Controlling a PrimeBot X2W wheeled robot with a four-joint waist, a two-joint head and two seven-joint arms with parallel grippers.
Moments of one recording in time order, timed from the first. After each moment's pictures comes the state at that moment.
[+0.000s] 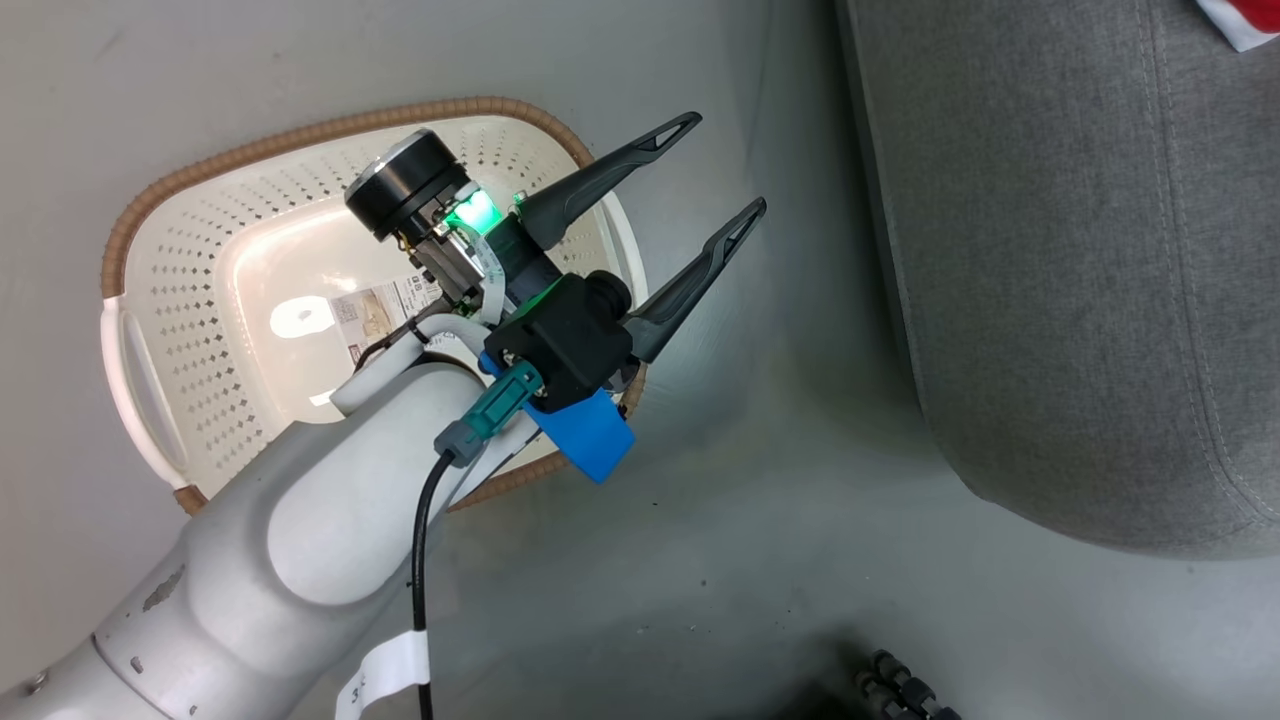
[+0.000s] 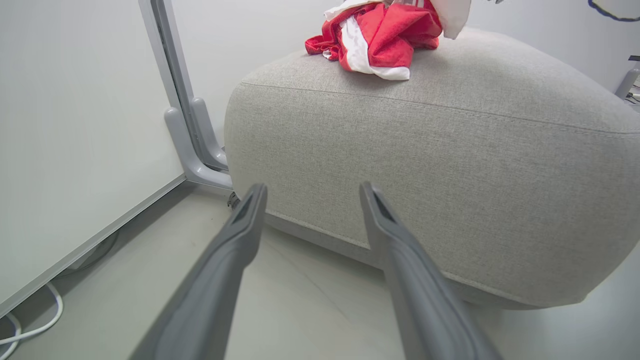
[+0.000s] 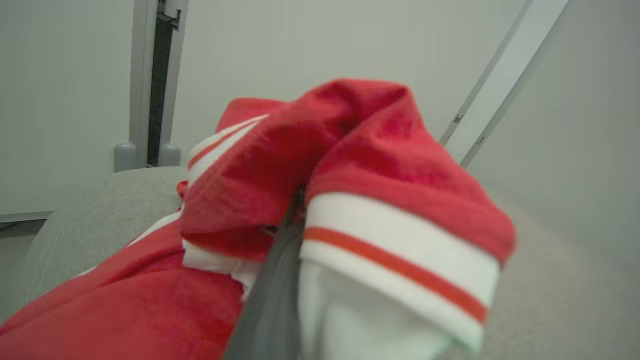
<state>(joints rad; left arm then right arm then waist) -0.86 0.31 -0.86 0.27 -0.20 -0.13 -0.26 -0.91 -0.25 -0.55 0.43 -0.10 0.13 -0.26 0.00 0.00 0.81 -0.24</state>
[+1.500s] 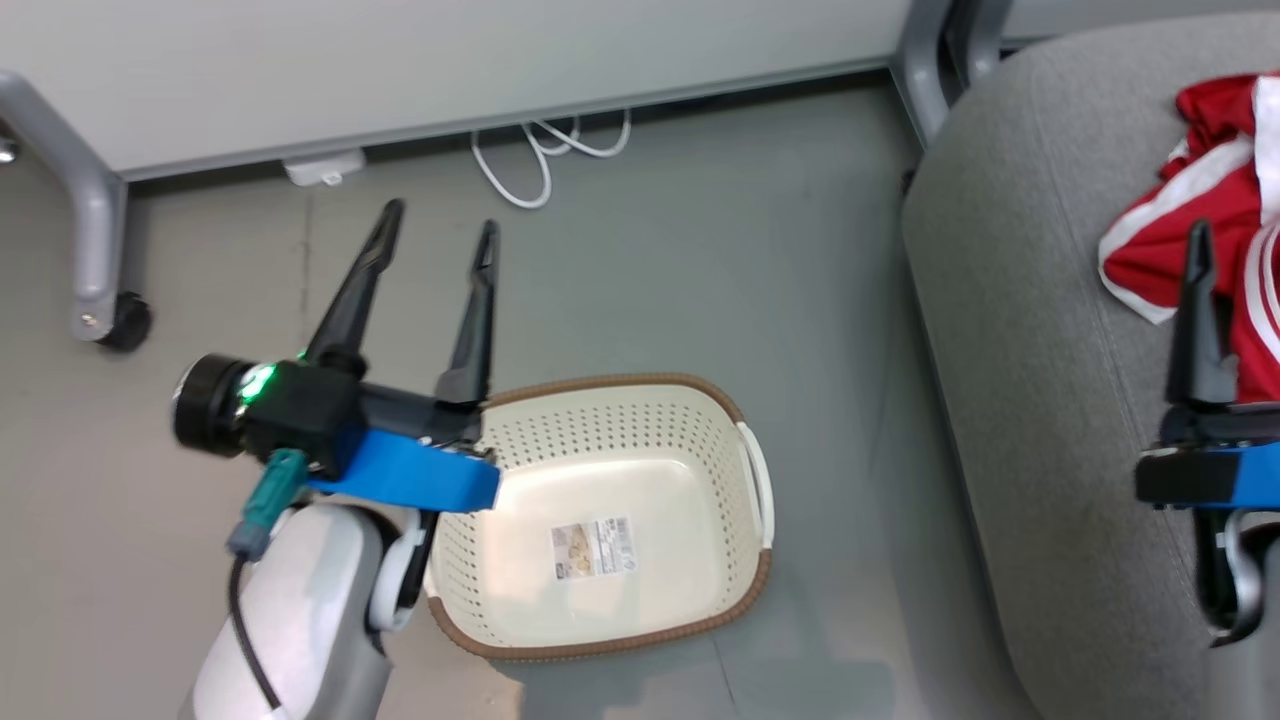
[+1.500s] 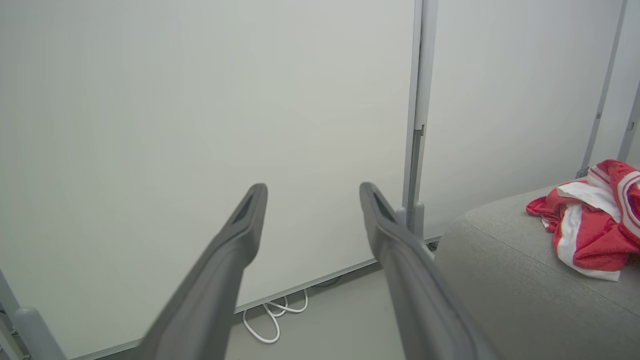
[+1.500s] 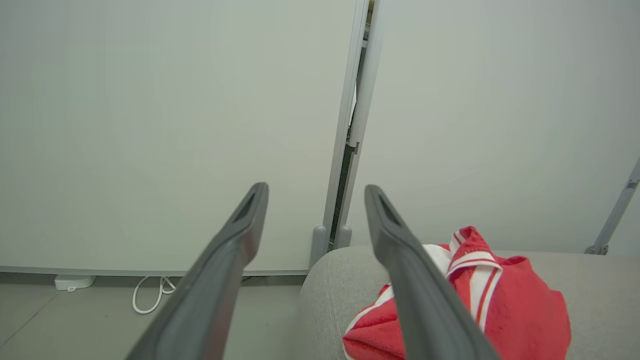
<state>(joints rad) -0.42 0.18 -0.35 0.18 -0.25 0.00 -0.26 -0.32 -0.13 -0.24 0.08 -0.01 0.13 -0.26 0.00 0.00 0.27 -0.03</state>
